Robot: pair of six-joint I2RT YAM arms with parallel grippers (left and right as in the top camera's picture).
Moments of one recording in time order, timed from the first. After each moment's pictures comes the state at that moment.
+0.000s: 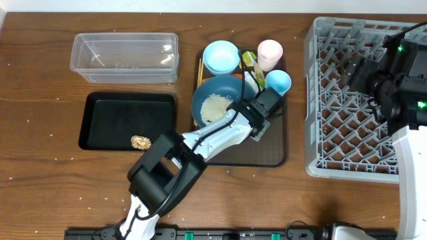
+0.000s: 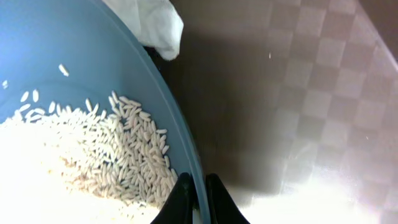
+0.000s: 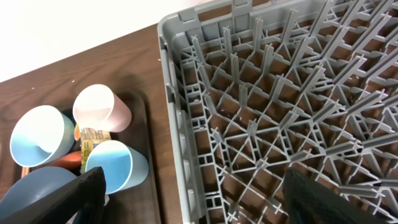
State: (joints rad) left arm -0.82 2.05 1.42 -0.59 -0.17 -0.17; right arm -0.15 1.35 1.33 -0.73 -0.06 0.26
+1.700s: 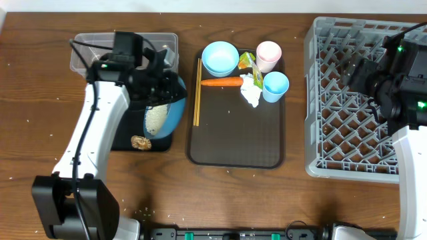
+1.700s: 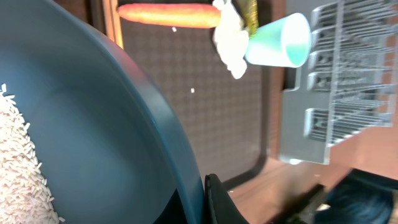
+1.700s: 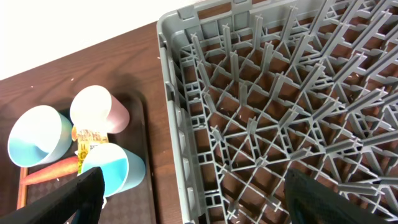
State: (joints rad) left arm -0.07 1.65 1.41 -0.97 0.66 -0.19; right arm -0.15 1.35 1.33 -0.73 -0.06 0.26
